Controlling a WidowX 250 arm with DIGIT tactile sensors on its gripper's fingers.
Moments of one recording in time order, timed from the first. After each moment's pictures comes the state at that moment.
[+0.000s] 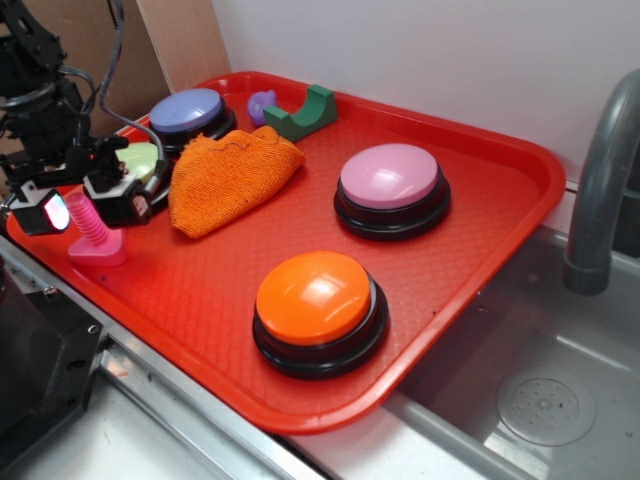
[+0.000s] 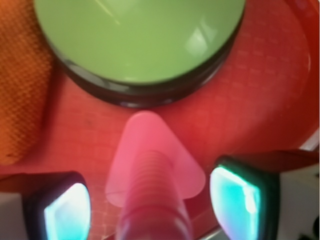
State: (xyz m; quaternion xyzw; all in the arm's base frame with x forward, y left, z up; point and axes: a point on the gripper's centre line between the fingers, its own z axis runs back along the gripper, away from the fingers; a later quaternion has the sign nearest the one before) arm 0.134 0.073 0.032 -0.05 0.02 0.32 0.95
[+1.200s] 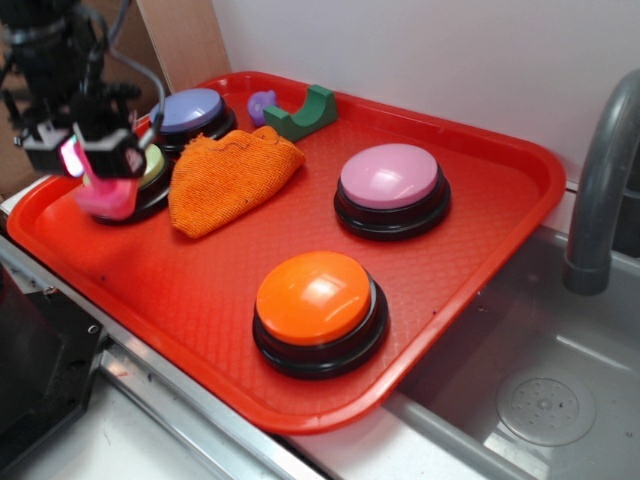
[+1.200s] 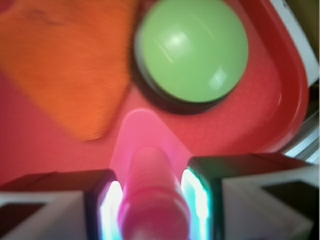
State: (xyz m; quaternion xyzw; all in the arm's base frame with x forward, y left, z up) arm 0.158 0.041 0.107 -0.02 -0.01 0.23 0.97
